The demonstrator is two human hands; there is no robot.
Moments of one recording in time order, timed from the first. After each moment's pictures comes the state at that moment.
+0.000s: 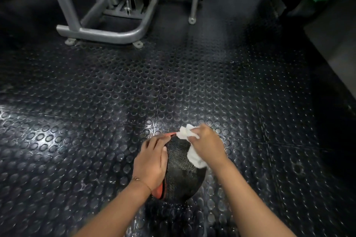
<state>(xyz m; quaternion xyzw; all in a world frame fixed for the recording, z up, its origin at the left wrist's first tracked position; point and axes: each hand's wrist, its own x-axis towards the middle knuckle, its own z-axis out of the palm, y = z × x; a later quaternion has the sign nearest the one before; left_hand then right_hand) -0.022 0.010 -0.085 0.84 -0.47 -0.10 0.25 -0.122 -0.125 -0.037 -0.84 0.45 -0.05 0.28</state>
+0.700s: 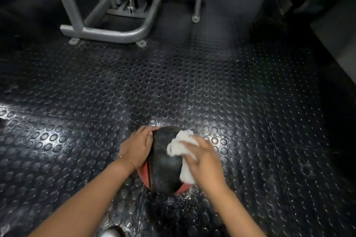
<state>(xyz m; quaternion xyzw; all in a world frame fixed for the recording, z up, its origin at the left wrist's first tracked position) 0.043 0.003 -0.082 0.85 -0.42 -0.22 0.22 -0.139 -0.080 -0.051 -0.87 0.34 -0.18 0.30</state>
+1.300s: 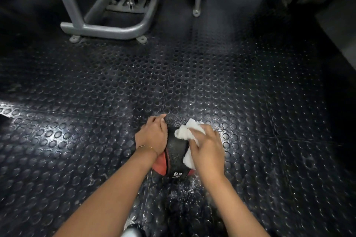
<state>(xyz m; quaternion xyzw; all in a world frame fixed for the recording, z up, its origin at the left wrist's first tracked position) 0.018 -0.031 -0.069 0.90 -0.34 -0.18 0.18 -0.125 -0.076 -0.050 -0.84 0.44 -0.22 0.25</state>
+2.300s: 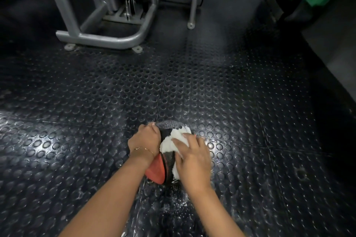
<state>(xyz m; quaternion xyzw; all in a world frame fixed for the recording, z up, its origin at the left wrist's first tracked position) 0.025 -0.049 -0.063 0.93 -0.28 -0.20 0.14 -0.115 -0.072 -0.054 -0.88 0.37 -0.25 0.12</state>
